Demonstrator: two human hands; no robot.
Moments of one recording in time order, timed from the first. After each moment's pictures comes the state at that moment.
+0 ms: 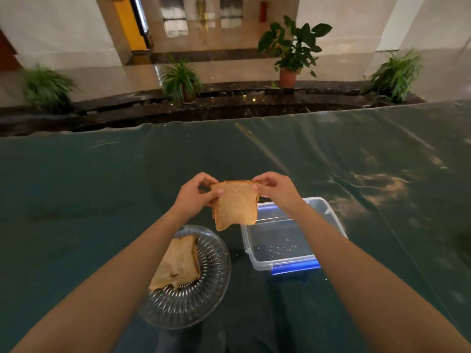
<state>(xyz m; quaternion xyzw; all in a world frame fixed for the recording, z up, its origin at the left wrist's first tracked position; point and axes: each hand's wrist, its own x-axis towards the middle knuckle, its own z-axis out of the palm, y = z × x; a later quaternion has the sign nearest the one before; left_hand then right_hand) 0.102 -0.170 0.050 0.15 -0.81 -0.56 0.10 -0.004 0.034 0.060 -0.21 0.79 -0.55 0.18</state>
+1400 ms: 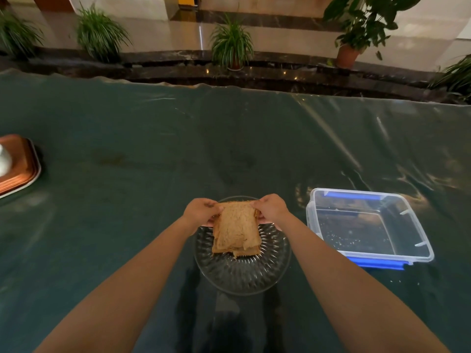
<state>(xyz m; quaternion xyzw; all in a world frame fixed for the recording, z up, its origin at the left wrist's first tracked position) 0.228 -0.263 -0.038 0.40 -0.69 -0.60 -0.04 0.102 -0.119 -0.033 -0.07 0.83 -0.41 0.37</state>
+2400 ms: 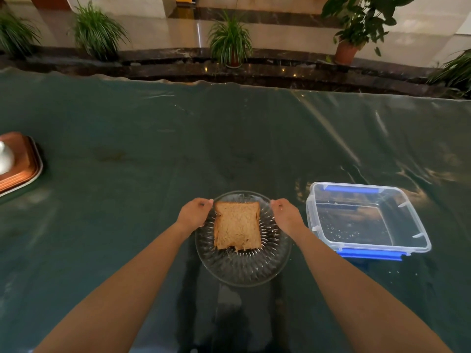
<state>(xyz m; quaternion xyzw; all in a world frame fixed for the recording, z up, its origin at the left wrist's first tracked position) 0.250 -0.261 -0.040 0.42 -0.77 -0.48 -0.03 0.110 -0.076 -0.056 -0.13 0.90 -0.31 0.27</state>
